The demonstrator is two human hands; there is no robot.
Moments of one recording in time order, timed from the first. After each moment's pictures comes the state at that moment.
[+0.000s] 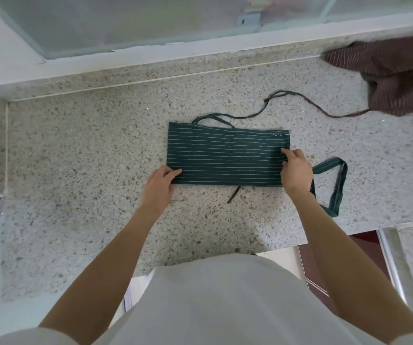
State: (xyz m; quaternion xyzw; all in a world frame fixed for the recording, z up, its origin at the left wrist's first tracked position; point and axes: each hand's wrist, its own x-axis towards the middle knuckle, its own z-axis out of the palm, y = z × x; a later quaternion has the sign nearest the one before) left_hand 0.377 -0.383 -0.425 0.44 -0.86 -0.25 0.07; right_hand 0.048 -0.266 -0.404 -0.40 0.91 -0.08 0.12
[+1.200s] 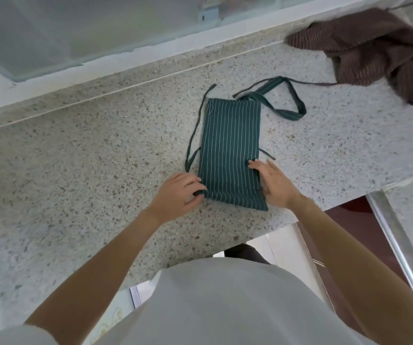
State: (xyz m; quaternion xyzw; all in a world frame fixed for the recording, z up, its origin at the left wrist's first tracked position) left_hand 0.338 -0.356 -0.390 0.12 -0.95 -0.25 0.15; right_hand 0.074 -0.195 -0.404 -0.61 0.74 -0.11 0.27
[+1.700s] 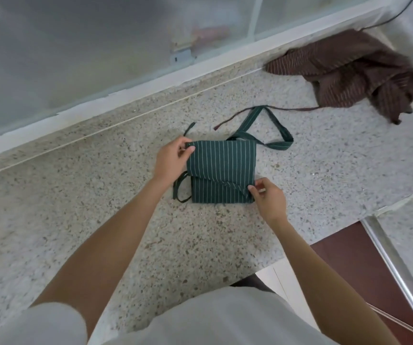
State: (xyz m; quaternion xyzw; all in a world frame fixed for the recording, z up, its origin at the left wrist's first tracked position) left_hand 0.195 -0.456 -0.359 0.39 -0.82 -0.38 0.14; right_hand 0.058 -0.233 -0.396 -0.25 0.89 -0.29 0.25
